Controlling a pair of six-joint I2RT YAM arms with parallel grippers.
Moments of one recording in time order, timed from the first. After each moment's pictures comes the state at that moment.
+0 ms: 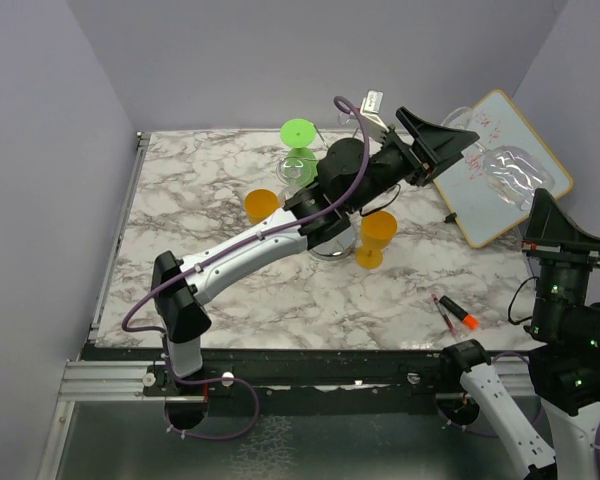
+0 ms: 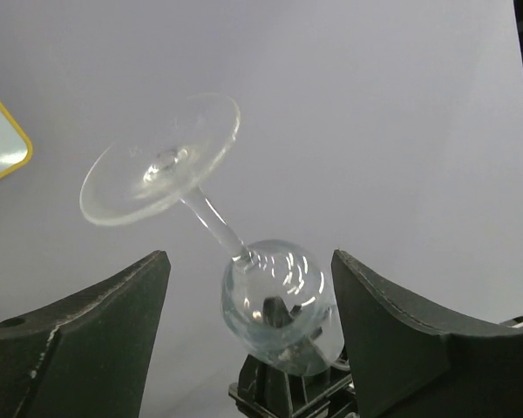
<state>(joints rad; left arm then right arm) -1.04 1.79 1.85 0.25 -0.01 -1.32 0.28 0.34 0.98 -0.08 0.44 0.56</state>
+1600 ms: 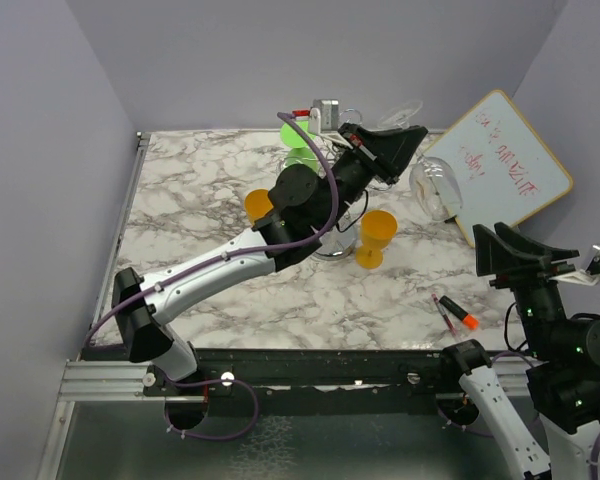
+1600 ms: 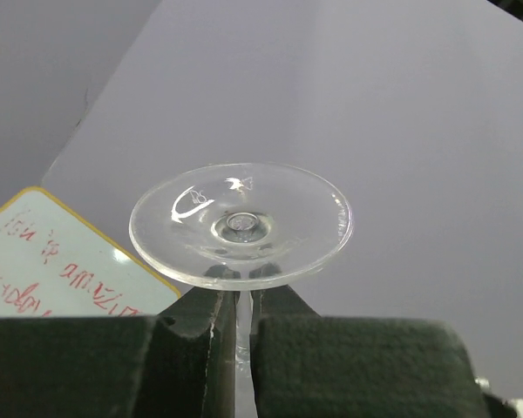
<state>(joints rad) -1.08 1.60 1.61 0.52 -0.27 -0.71 0.28 0.22 0.91 -0.32 0.09 0.40</state>
